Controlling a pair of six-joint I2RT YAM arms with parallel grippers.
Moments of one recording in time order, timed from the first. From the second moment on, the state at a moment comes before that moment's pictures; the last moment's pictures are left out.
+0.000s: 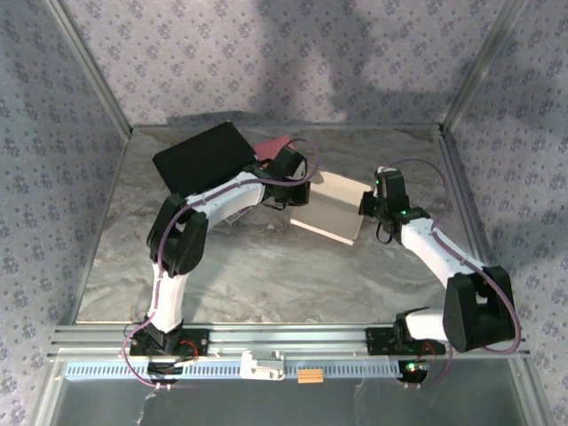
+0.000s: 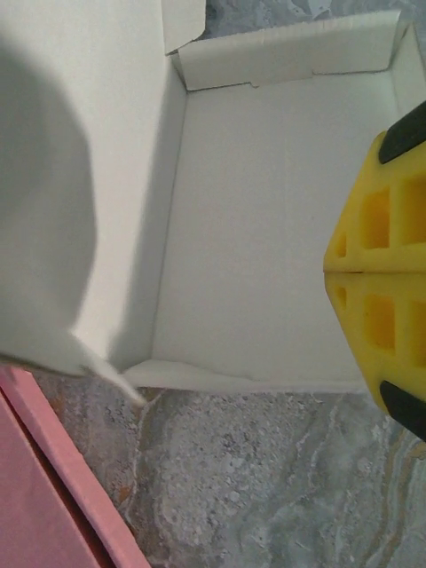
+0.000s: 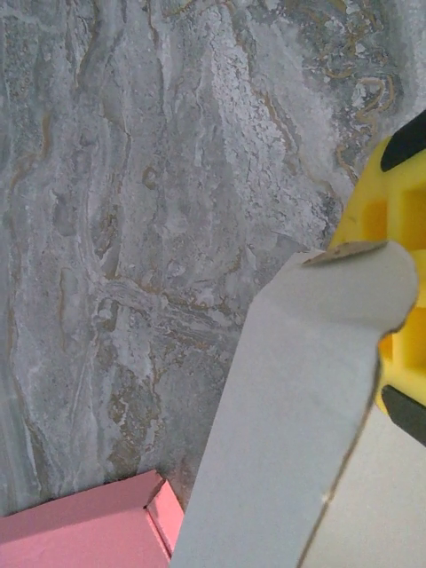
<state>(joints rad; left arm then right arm) -0.72 2.03 1.63 -0.54 0.17 -0.55 0.23 1.30 0.79 -0.22 0.12 0.30</state>
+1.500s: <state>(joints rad) -0.51 2.25 1.92 -0.43 0.55 0.06 0.08 1.54 1.08 -0.41 -0.18 -0.01</state>
